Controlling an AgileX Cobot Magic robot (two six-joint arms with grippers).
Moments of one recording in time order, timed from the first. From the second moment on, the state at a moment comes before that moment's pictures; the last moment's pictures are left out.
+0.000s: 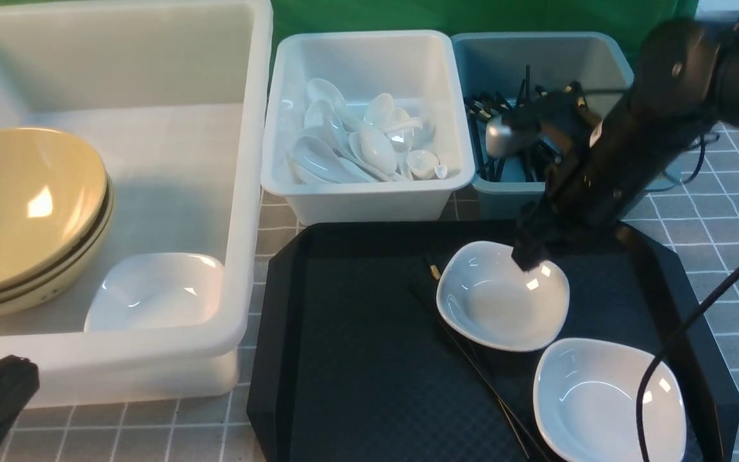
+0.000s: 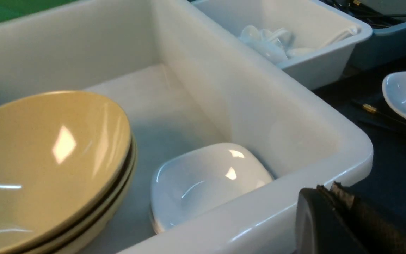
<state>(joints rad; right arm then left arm) 0.31 1.87 -1.37 0.21 0.87 -0.37 -0.22 0.14 -0.35 -0.14 0.57 0.27</state>
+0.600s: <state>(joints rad) 0.31 1.93 -1.38 0.22 0.90 -0.39 -0.22 0.10 -0.34 -0.12 0.52 0.27</state>
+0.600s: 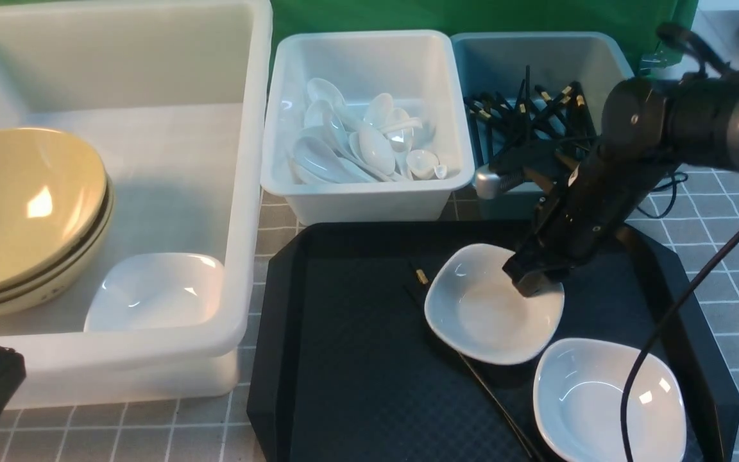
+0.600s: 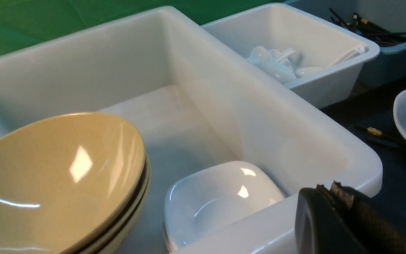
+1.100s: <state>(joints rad) 0.63 1.73 -1.73 0.46 0.72 -0.58 -0.22 0.05 -0.34 0.02 0.47 0.12</state>
